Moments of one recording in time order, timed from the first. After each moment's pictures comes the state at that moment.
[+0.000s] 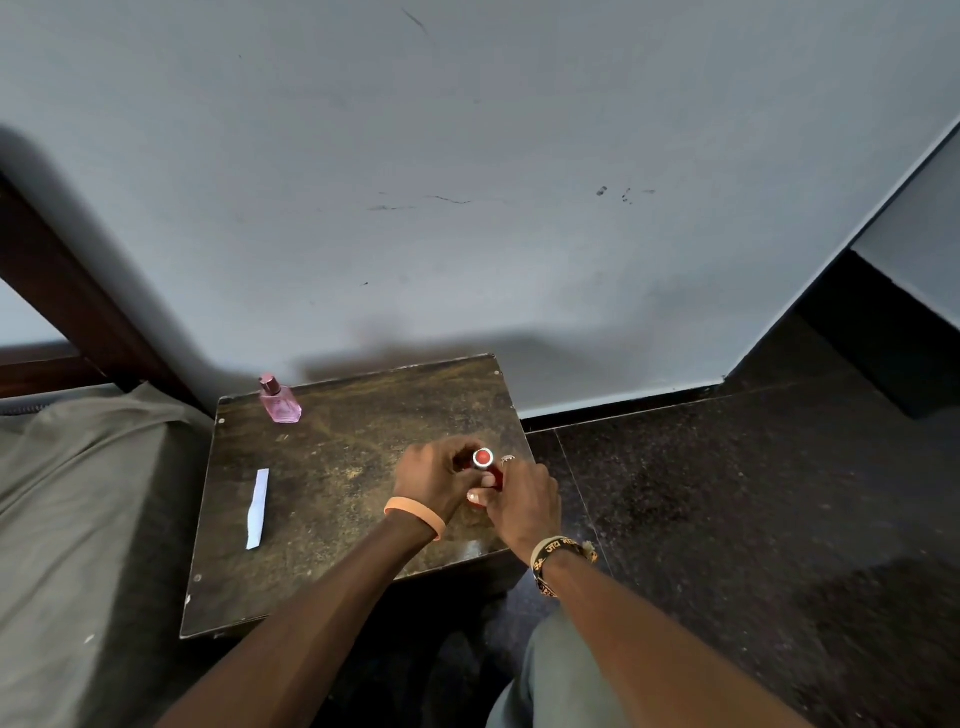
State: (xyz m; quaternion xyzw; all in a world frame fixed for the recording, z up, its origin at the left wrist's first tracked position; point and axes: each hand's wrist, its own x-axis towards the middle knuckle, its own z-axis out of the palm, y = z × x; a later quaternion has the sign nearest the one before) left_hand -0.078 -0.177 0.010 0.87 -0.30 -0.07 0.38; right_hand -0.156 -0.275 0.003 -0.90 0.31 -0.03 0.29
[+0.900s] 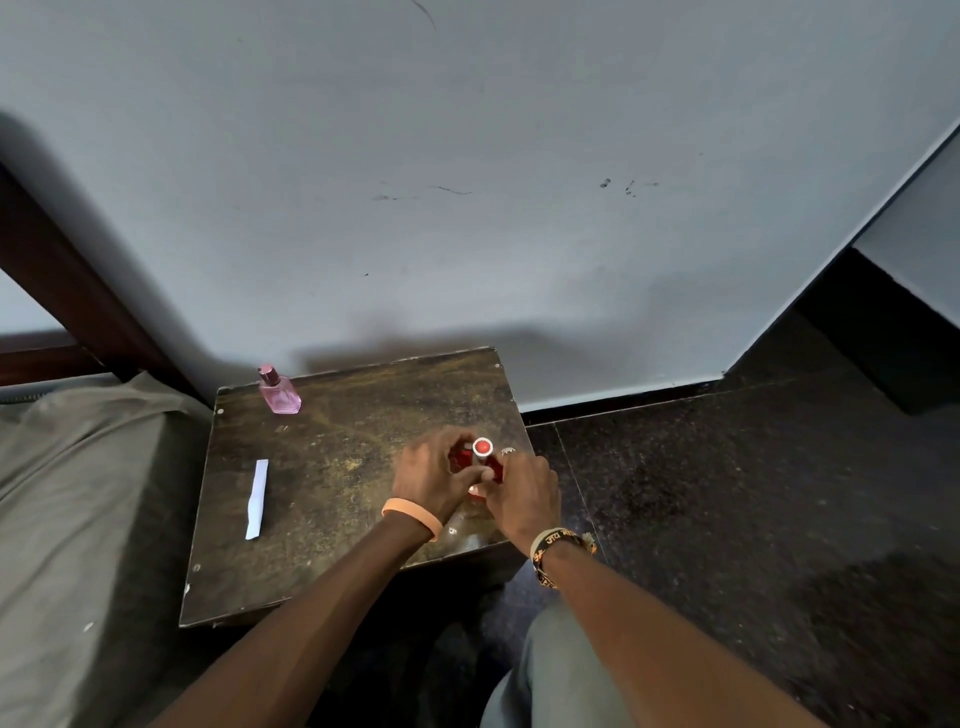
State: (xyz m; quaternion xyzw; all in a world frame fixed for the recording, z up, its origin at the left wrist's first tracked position) left_hand -0.082 -0.172 0.005 0.88 -0.28 -0.06 0.37; right_hand -0.156 -0.274 0.005 -0.91 0.31 -0.03 0.28
